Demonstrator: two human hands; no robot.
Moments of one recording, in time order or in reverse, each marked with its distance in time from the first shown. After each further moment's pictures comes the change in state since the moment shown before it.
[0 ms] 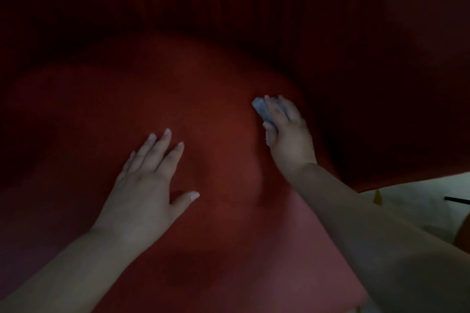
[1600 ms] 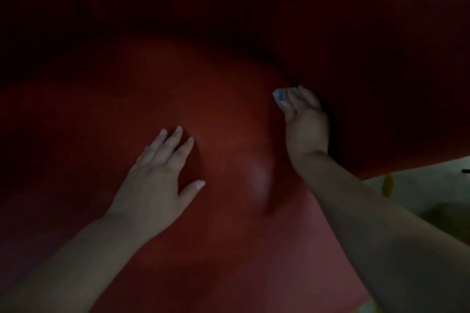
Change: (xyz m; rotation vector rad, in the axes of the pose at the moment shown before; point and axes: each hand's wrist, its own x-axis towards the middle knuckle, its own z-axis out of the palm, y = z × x) left_hand 0.043 0.021 0.025 0.050 -0.072 0.107; right_hand 0.010 0.057 -0.001 0.049 0.190 0.190
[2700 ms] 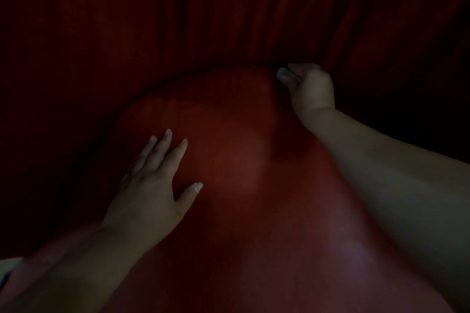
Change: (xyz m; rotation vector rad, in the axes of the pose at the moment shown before) left_hand -0.028 -0.151 -0.053 -0.121 0.180 -0.390; right_hand 0.139 -0.216 0.116 0.071 -0.295 -0.212
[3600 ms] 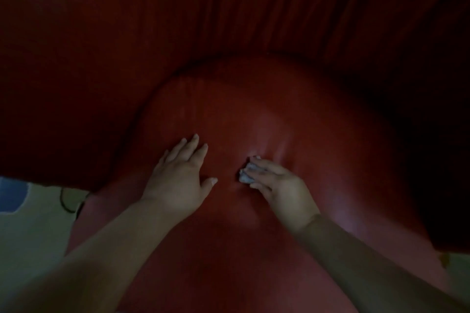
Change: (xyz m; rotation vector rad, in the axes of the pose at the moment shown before) left_hand -0.055 0.005 -0.012 0.069 -0.171 -0.016; right_hand -0.246 -0.038 -0.008 0.431 -0.548 -0.014
